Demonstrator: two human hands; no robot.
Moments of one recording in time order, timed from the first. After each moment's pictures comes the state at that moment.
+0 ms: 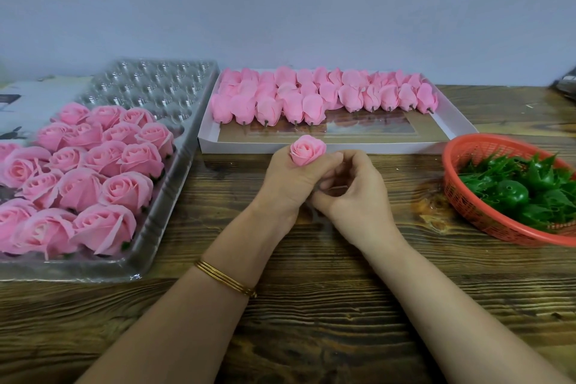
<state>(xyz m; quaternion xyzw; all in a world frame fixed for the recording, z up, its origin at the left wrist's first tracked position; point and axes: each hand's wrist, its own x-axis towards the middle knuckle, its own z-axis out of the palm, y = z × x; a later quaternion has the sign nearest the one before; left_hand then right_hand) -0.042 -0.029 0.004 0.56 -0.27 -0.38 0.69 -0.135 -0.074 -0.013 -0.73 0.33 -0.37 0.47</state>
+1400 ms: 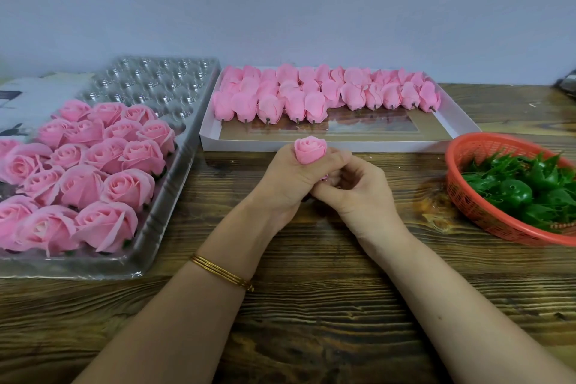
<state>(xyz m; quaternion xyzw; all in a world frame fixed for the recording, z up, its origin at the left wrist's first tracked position) -0.032 -0.029 0.002 0.50 -0.35 -0.43 0.66 -0.135 -0.070 -0.002 -0.66 0.26 -0.36 0.61</state>
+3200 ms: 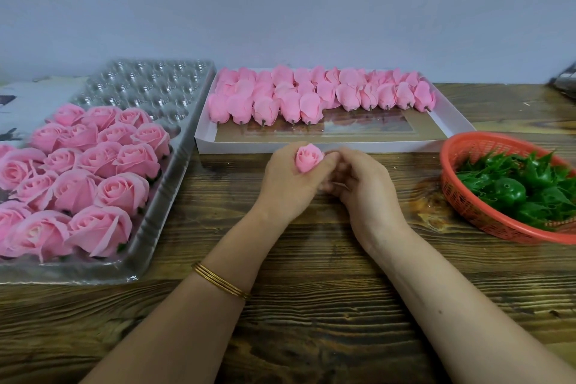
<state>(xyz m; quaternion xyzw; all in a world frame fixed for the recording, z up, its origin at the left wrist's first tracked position) -0.038 -0.025 0.000 0.64 -0.40 -0.24 0.62 -0.135 -0.083 0.000 -0.50 0.33 -0.37 0.71</state>
